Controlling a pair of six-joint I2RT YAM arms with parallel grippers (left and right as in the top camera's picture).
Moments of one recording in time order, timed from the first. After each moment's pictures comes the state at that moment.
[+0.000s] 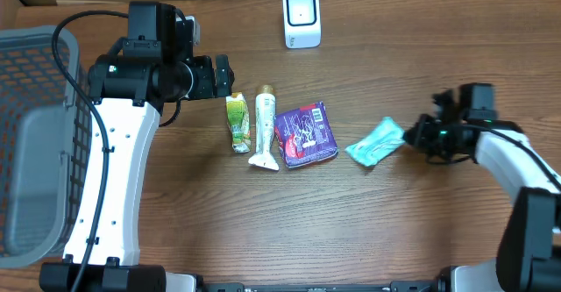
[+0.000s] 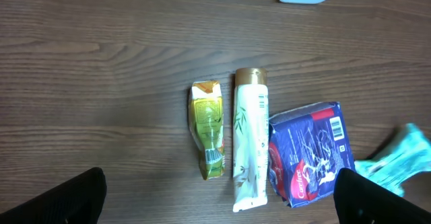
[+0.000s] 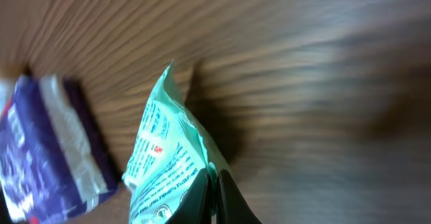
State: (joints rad) left arm -0.08 1.58 1.66 -1.13 0.12 -0.18; right arm -0.13 1.64 0.89 -0.50 -0.49 0.33
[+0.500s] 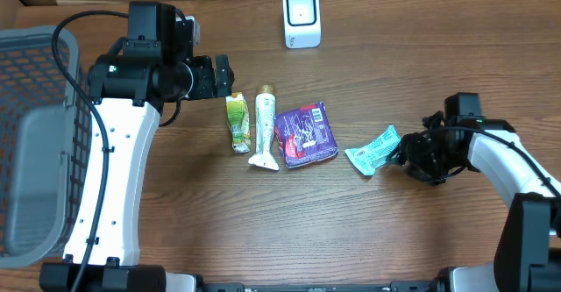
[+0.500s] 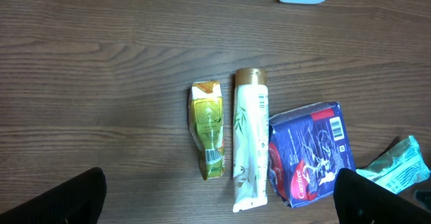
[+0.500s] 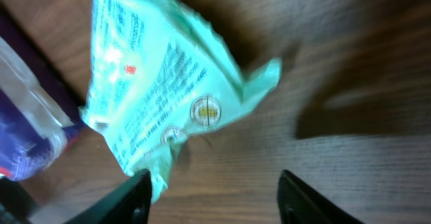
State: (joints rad) left arm -0.08 1.58 1.66 -1.13 0.11 -0.18; right arm -0.05 1.63 0.89 -0.77 -0.46 0.37
